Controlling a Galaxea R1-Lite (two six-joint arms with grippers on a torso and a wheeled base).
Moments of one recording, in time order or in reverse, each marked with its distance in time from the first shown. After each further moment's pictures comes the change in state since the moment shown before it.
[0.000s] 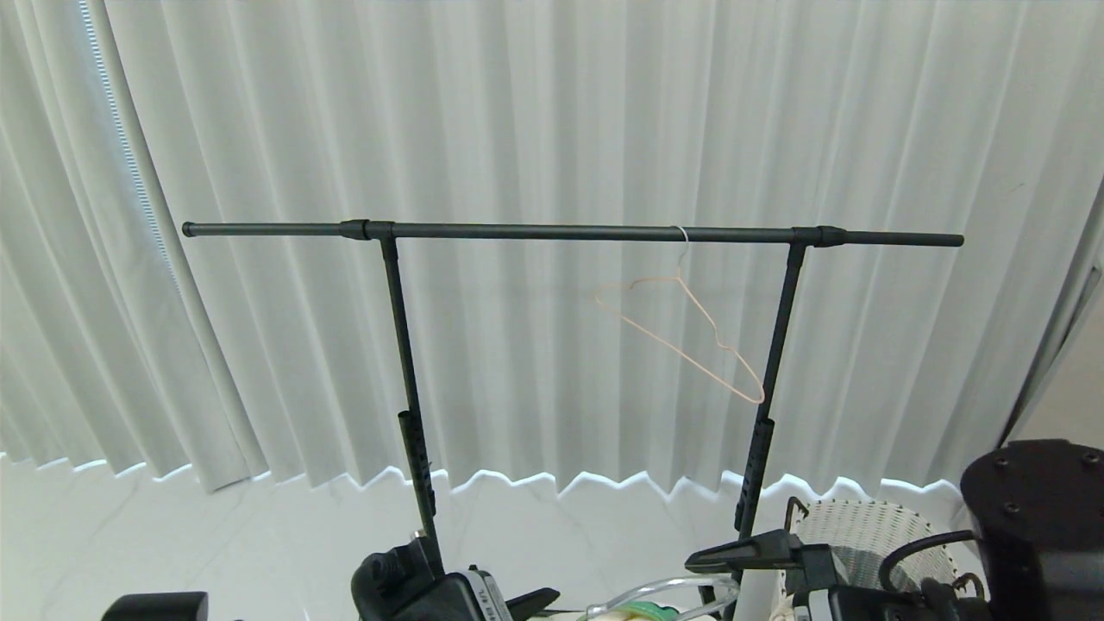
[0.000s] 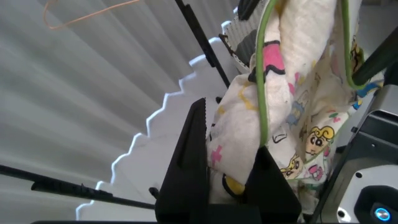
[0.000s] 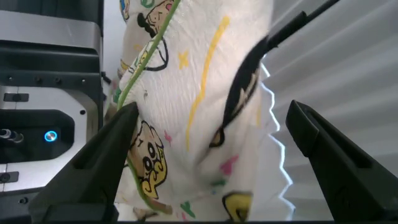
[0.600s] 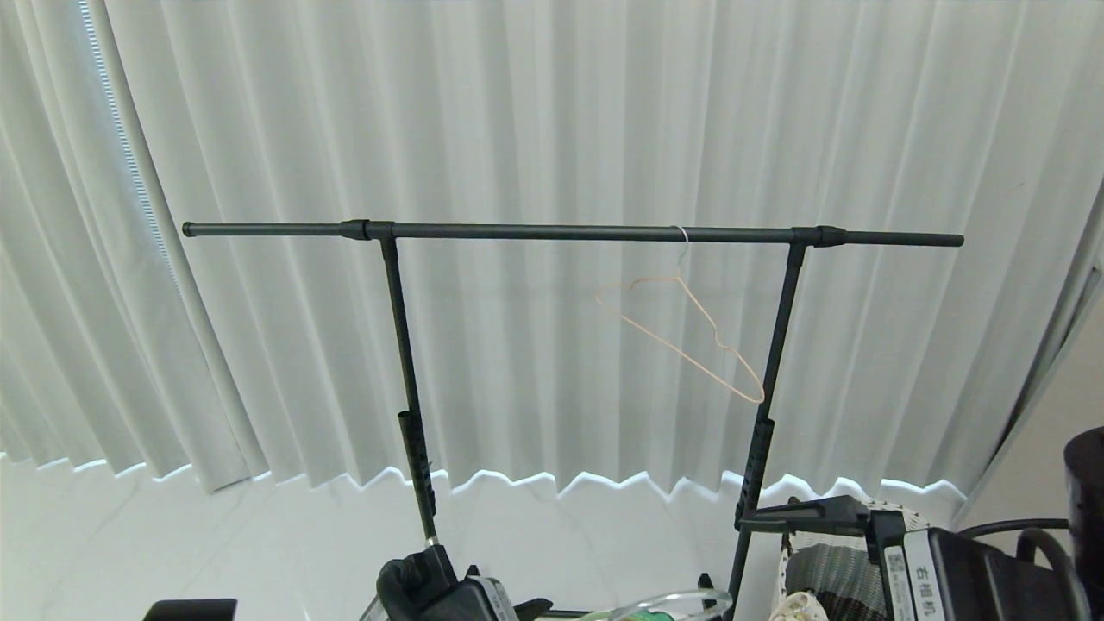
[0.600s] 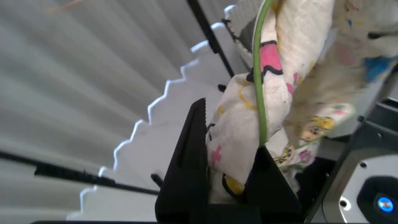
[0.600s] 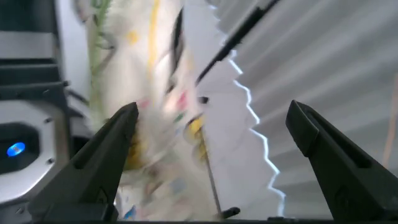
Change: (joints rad) left arm -0.003 0.003 -0.010 0.080 0.009 -0.008; right arm -0.116 -0.118 0.067 -0.032 0.023 0.006
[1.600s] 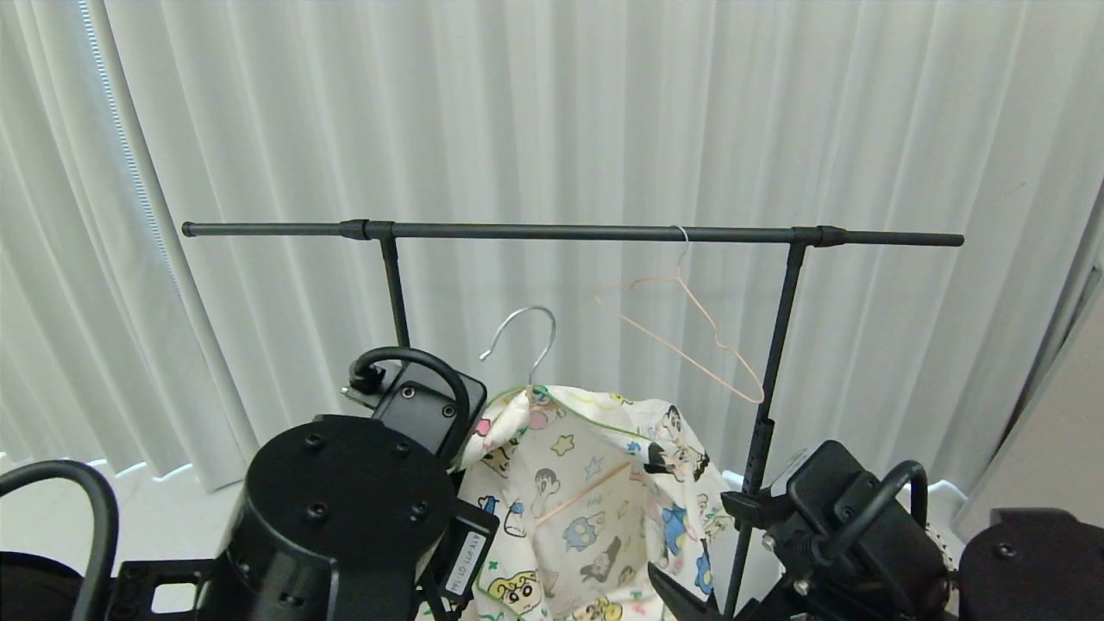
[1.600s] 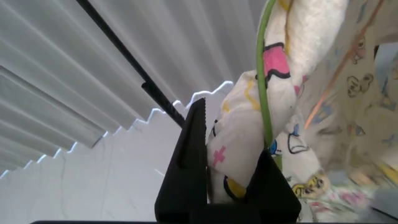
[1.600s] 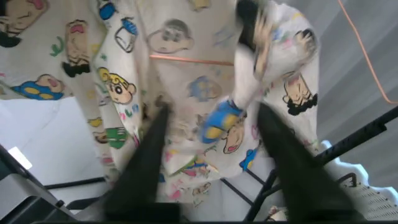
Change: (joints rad) left arm 0.163 0.110 -0.267 0.273 0.510 -0.254; right arm 0.329 0.206 -0.064 -0.219 -0.801 0.626
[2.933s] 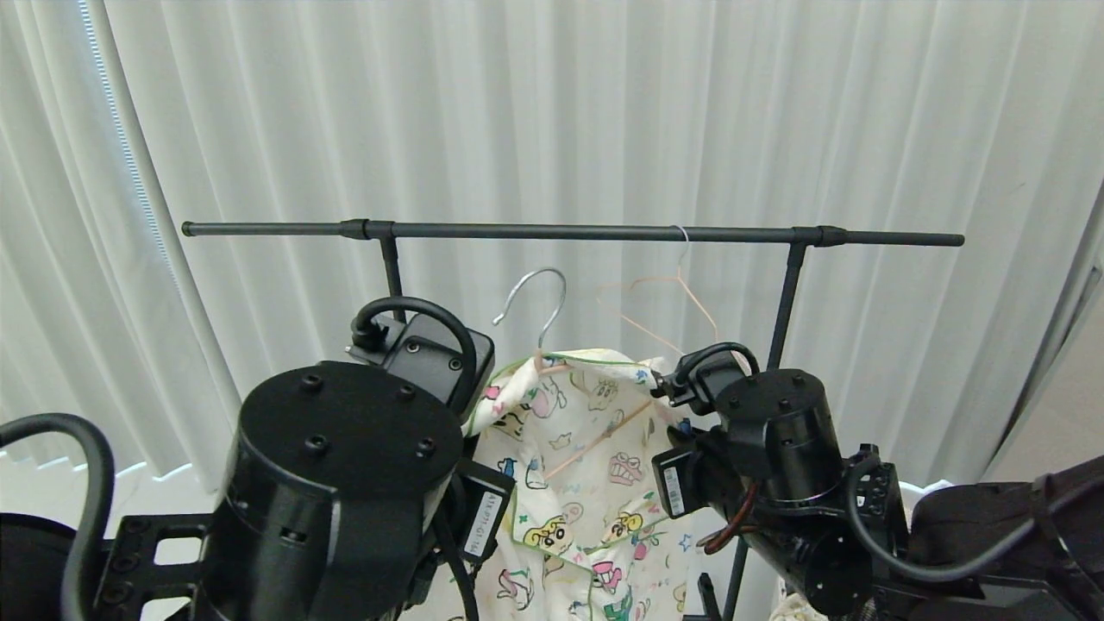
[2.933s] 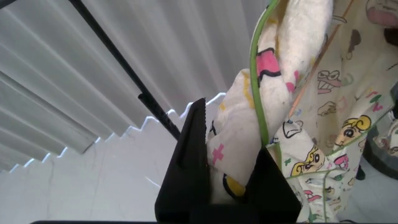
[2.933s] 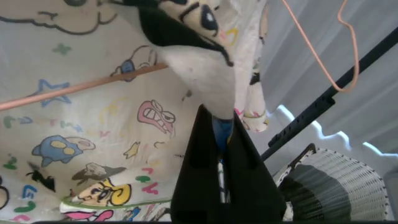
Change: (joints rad) left arm 0.009 0.017 -0.079 0.001 0.004 0.003; right arm -0.292 0.331 -0.280 0.013 -0.043 0.010
